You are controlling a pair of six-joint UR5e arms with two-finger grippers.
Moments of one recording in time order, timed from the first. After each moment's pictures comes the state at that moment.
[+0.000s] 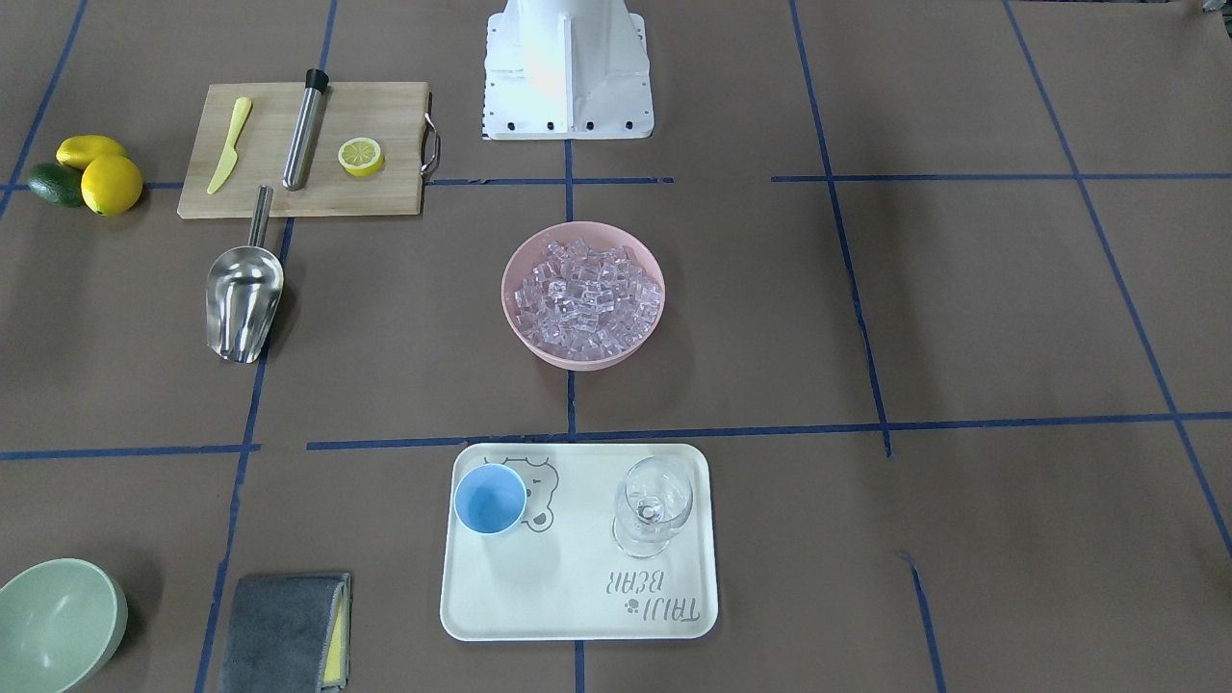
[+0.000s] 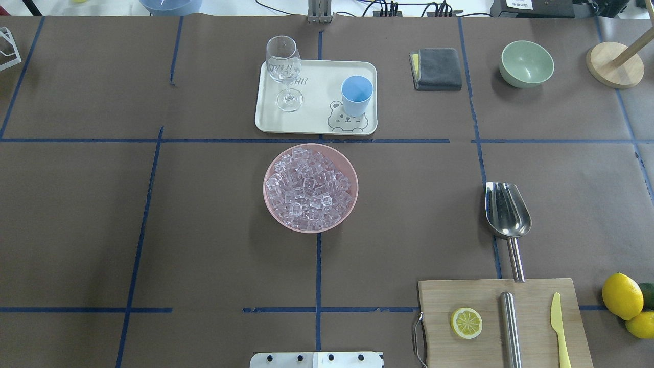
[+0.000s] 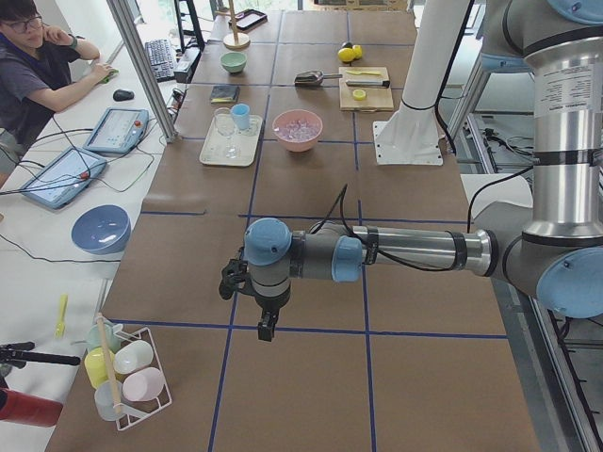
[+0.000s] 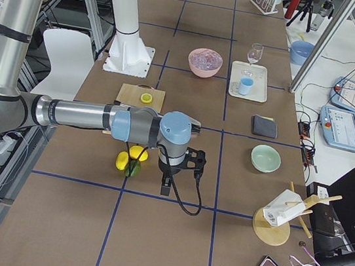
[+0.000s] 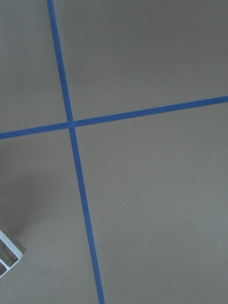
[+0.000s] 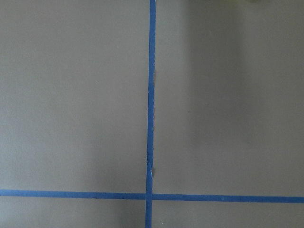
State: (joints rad) left arm -1.58 -1.47 -1.71 -1.58 -2.31 0.13; right arm 1.57 -1.82 1.91 -1.66 2.31 0.00
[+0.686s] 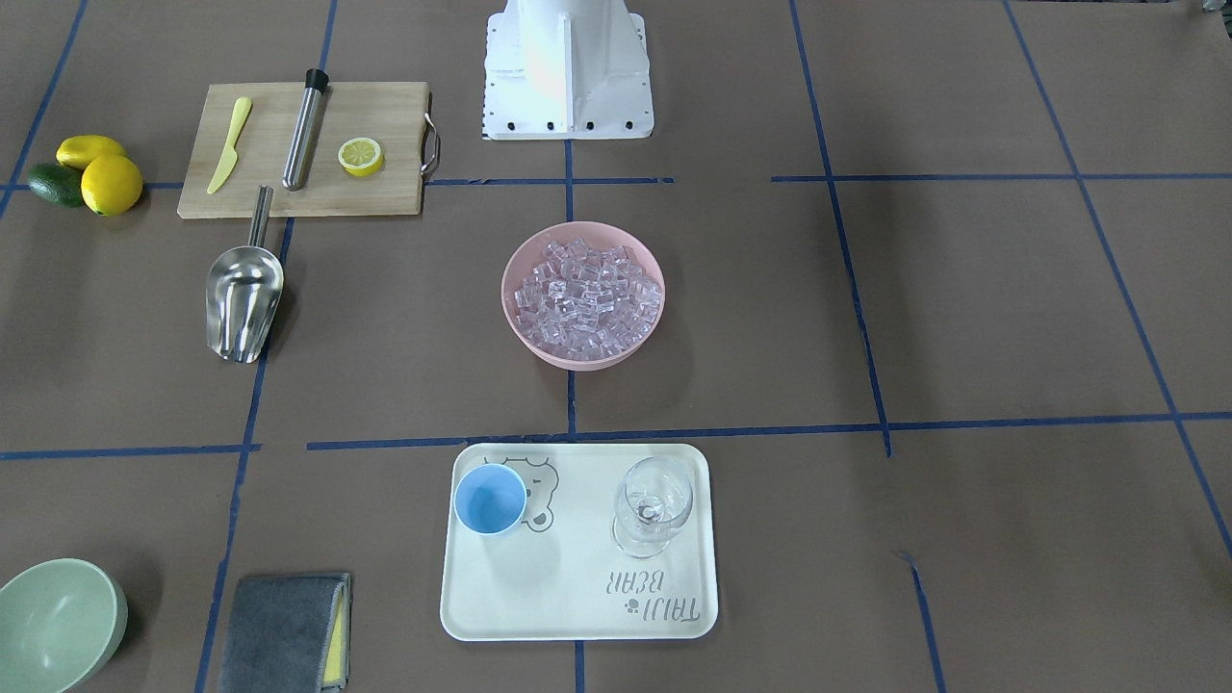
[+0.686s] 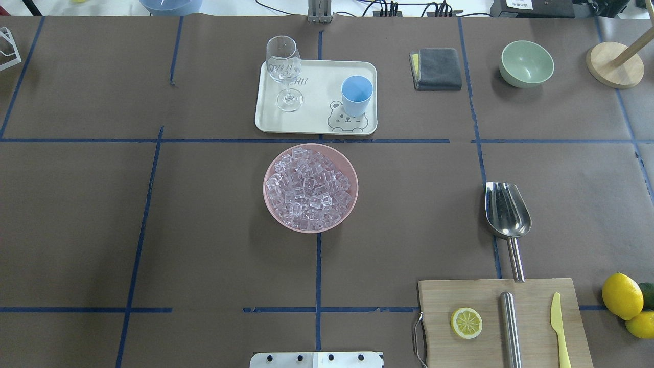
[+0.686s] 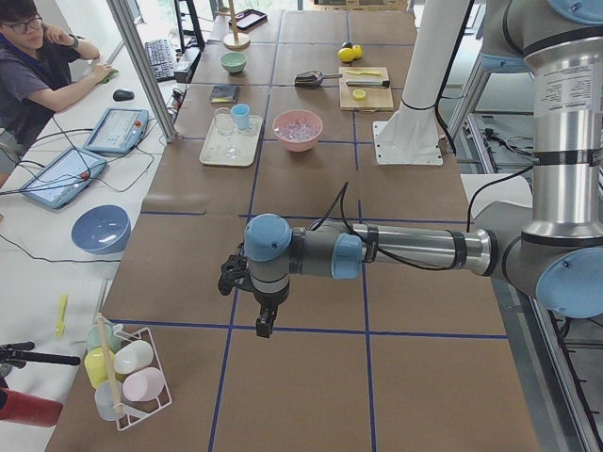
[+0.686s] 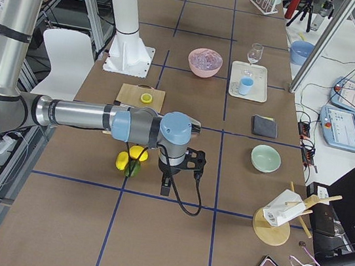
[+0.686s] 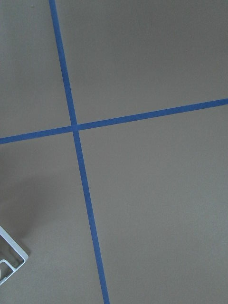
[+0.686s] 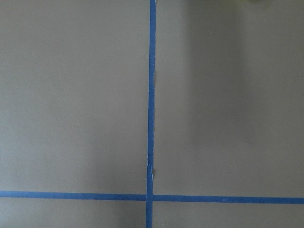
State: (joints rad) left arm -1.58 -1.47 -1.73 -1.59 -2.31 0.14; right arm 1.57 -1.82 1.90 -1.66 2.31 0.00
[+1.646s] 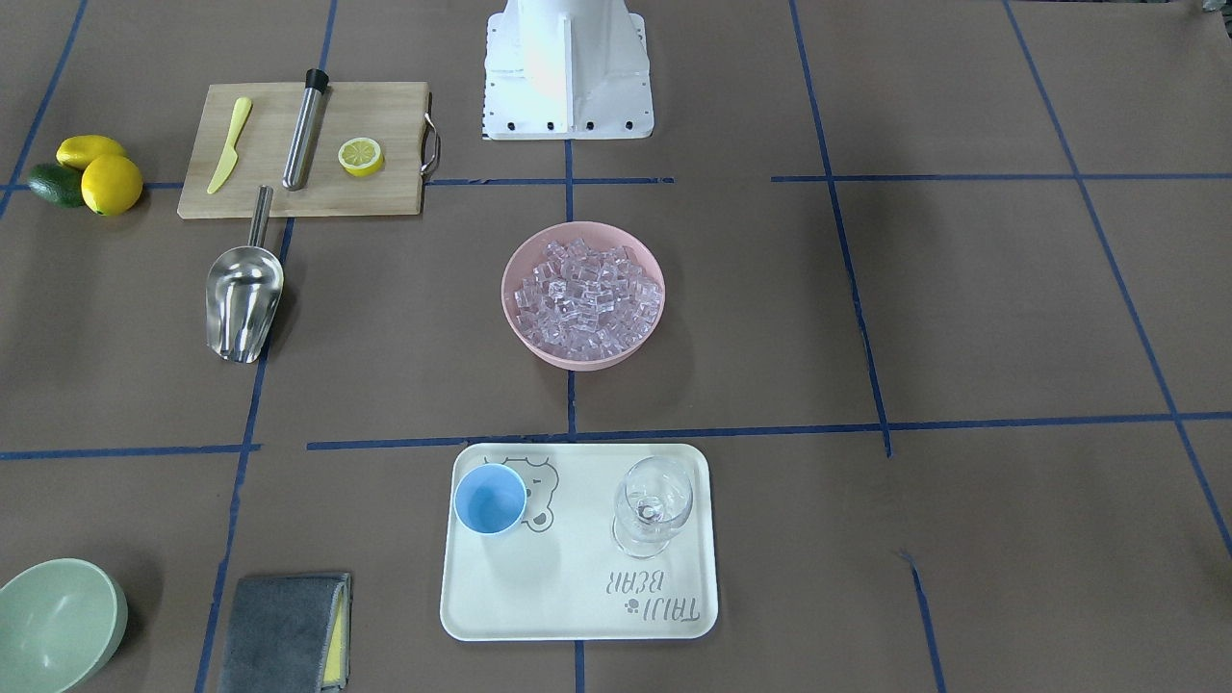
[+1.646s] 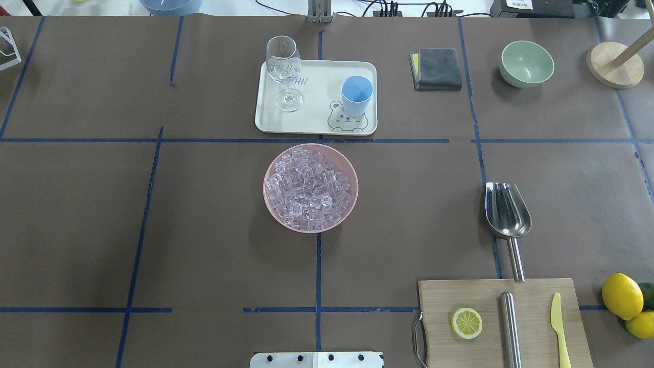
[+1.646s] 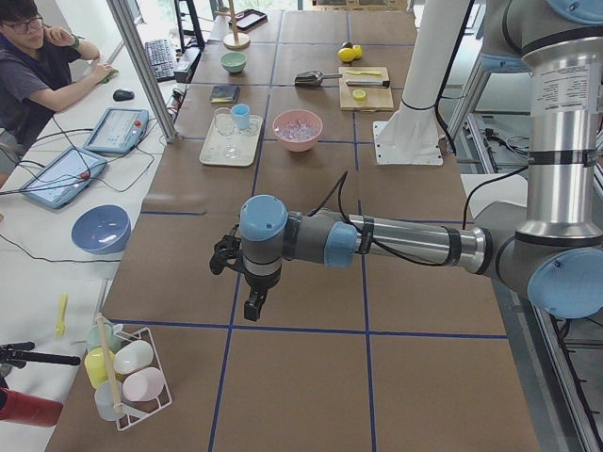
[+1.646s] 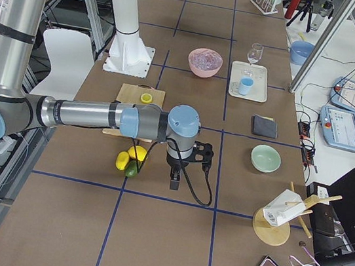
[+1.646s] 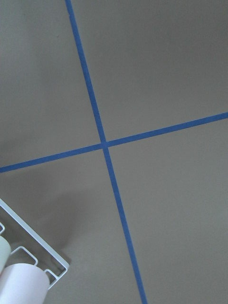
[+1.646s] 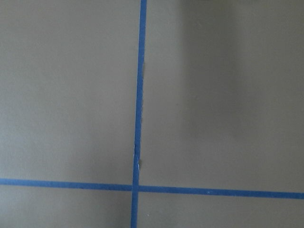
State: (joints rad) left arm -1.57 -1.51 -1.75 -1.69 -2.32 0.13; right arm 1.54 -1.77 1.91 -1.63 2.31 0.02
